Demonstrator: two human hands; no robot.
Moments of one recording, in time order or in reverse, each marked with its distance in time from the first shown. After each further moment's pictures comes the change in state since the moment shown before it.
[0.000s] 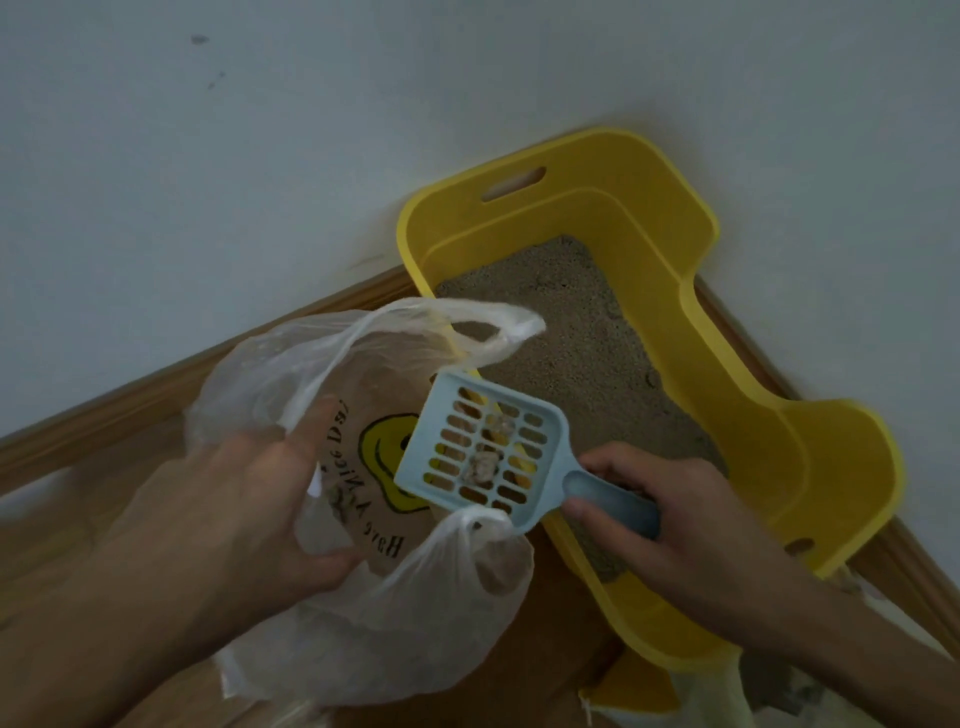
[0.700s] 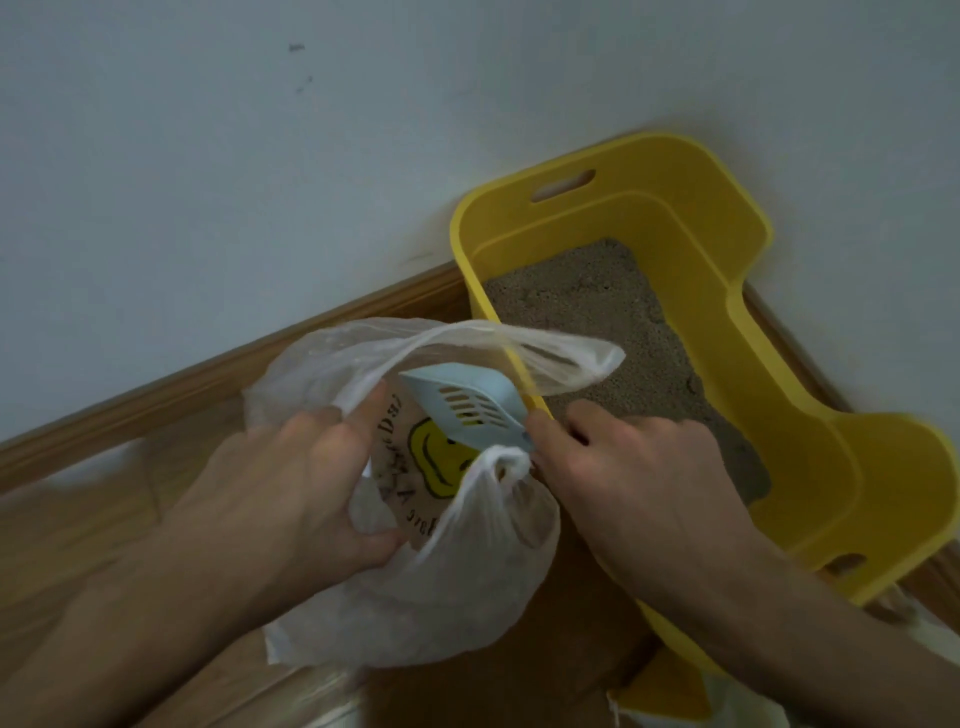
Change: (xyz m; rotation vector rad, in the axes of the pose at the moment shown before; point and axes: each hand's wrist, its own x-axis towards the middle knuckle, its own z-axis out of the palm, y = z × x) left_hand -0.017 0.015 -0.018 0.090 -0.065 -0.026; right_hand 0.034 -0.047 0.027 -0.853 0.154 -0.194
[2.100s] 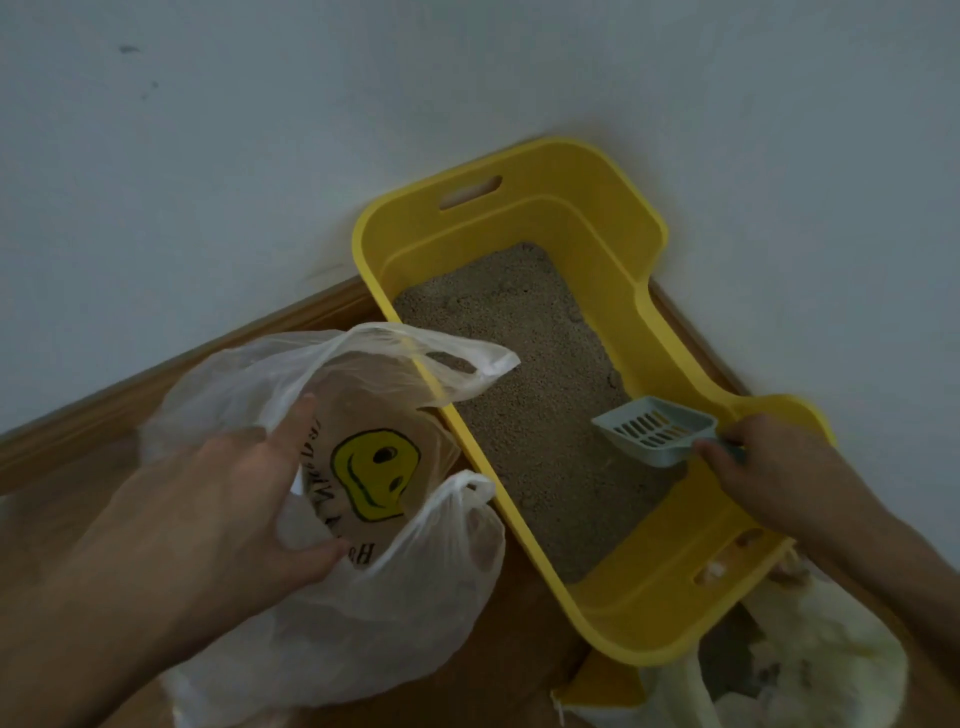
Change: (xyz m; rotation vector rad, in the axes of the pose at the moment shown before) left_hand 0.032 -0.003 0.016 -0.052 0.084 0.069; right_hand -0.067 0.155 0.048 0.203 -0.372 0.782
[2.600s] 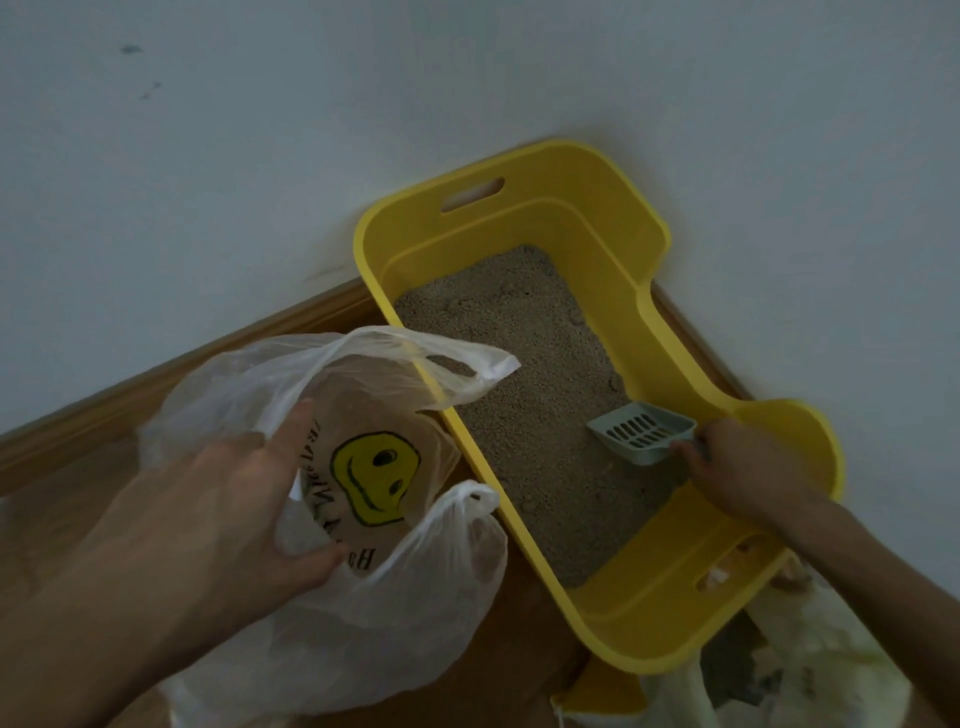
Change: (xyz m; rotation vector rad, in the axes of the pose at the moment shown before) left_hand 0.001 -0.006 0.010 -0.069 0.017 0.025; right_hand 0.036 0.011 0.043 -0.024 -0.051 -0.005
